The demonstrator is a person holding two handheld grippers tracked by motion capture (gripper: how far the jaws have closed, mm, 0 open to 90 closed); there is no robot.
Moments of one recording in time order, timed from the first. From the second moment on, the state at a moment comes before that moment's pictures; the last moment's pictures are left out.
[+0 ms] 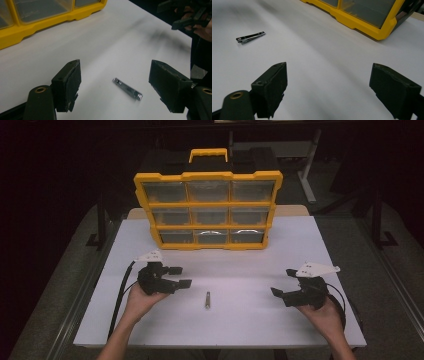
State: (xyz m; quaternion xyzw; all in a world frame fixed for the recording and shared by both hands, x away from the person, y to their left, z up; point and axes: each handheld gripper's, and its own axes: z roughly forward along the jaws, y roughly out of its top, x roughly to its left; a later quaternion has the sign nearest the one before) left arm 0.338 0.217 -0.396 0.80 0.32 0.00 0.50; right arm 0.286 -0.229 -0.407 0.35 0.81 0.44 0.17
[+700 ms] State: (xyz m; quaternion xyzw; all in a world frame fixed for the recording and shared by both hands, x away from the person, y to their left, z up) left arm 0.399 0.183 -0.406 0.71 0.42 -0.02 0.57; right arm 0.288 -0.226 -0.406 0.34 0.82 0.44 0.17
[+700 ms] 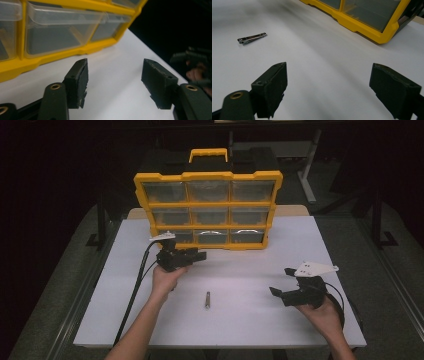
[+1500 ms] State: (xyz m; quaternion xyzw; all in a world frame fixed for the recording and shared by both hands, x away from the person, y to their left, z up) left arm 0.439 0.158 -0.439 0.54 0.53 -0.06 0.65; right arm 0.289 -0.227 -0.407 0.34 0.81 0.44 0.17
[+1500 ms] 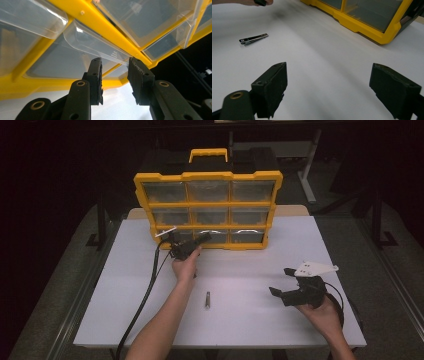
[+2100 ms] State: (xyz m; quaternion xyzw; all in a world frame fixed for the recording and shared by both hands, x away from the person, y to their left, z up) left arm 0.446 0.146 -0.449 0.49 0.56 -0.08 0.67; right arm 0.290 -0.232 -0.408 0.34 0.81 0.45 0.16
